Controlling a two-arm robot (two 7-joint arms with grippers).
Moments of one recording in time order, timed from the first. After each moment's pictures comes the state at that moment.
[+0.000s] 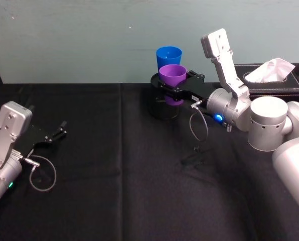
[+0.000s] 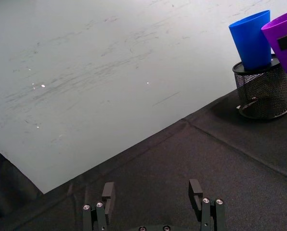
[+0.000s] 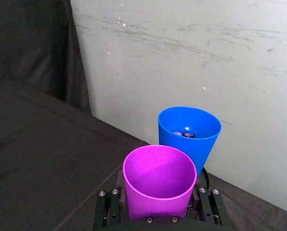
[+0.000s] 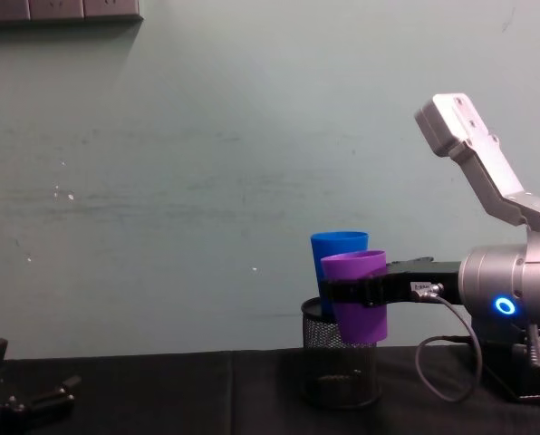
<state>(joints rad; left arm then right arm) -0.20 0.60 0.45 -1.41 -0.25 -0.12 0.03 0.63 0.20 -0.42 -1.08 0.23 0.17 0.37</state>
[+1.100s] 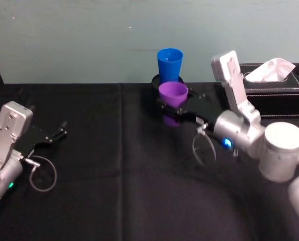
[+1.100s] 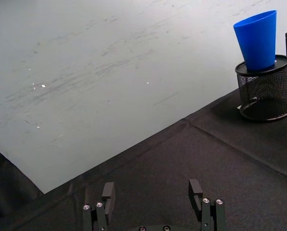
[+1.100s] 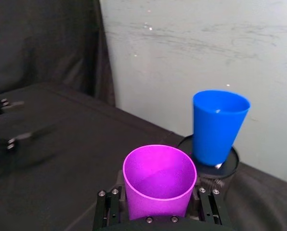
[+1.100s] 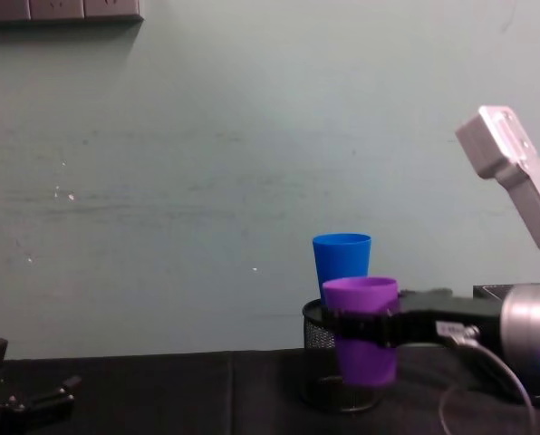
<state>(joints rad) -0.20 0.60 0.45 -1.41 -0.25 -0.12 0.03 0.45 0.28 -0.40 -1.29 0.29 0.16 0.42</state>
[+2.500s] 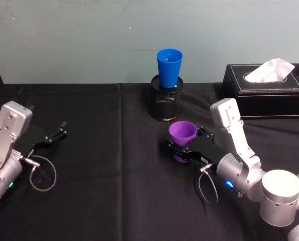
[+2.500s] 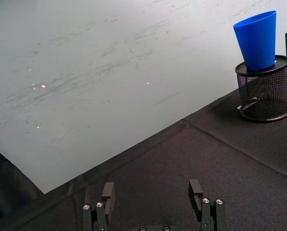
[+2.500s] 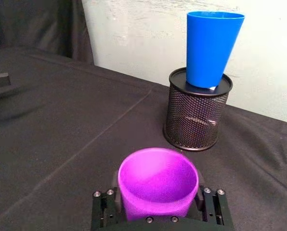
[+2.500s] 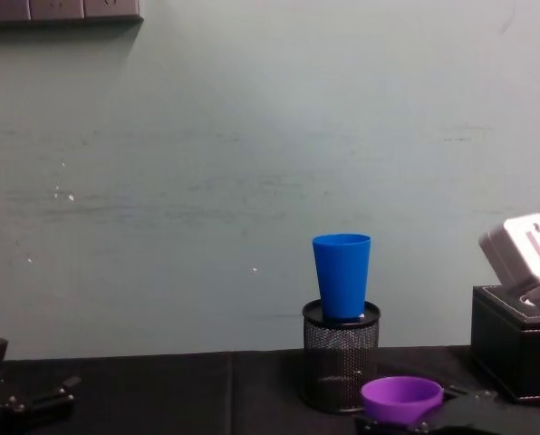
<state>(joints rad) -0.20 0.60 0.45 -1.41 -0.25 -0.12 0.03 0.24 0.27 -0.35 -1.37 0.18 0.13 0.30</state>
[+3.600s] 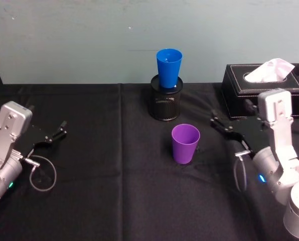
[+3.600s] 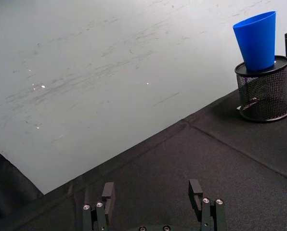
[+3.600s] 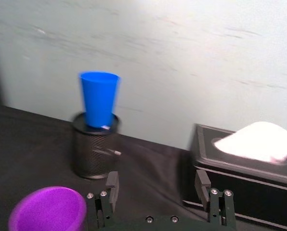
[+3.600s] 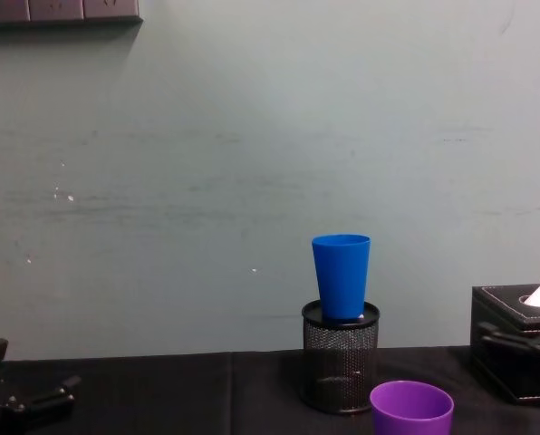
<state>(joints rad) -0.20 0.60 0.45 -1.41 -0.25 -0.12 0.03 0.06 0.24 -0.18 -1.60 0.04 0.07 0.03</state>
